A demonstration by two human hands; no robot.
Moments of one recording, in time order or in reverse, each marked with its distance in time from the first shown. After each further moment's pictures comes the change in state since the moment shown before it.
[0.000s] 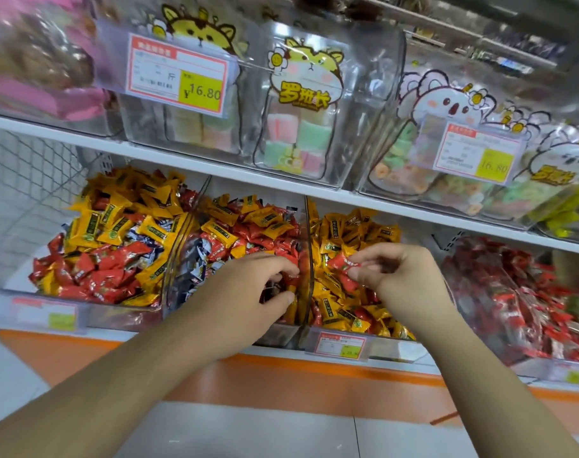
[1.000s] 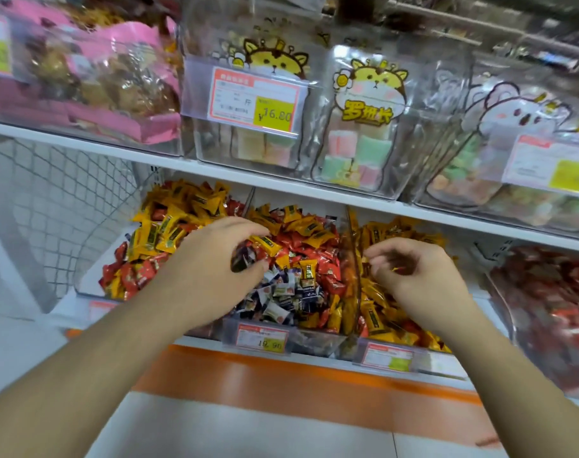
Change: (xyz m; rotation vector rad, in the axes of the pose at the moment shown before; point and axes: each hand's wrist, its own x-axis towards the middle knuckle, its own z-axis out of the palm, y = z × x) left_hand -0.017 -0.041 -0.080 0.223 0.196 -0.103; right_hand 0.013 -0.016 0.033 -0.160 -0.051 -0.188
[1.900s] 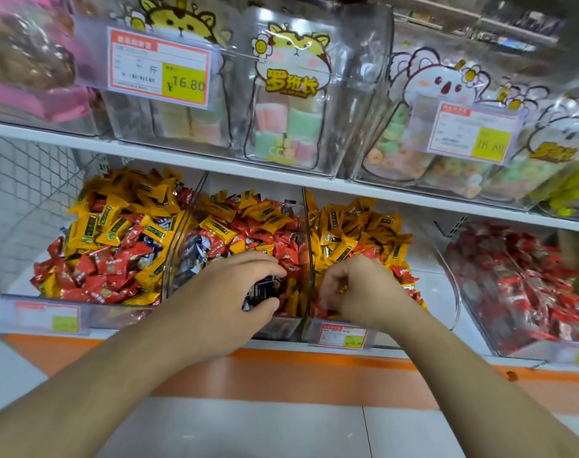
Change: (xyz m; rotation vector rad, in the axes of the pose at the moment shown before) left_hand -0.011 0.041 0.064 -0.044 -0.231 0.190; right_hand -0.010 0.038 0.010 -0.335 -0.358 0.081
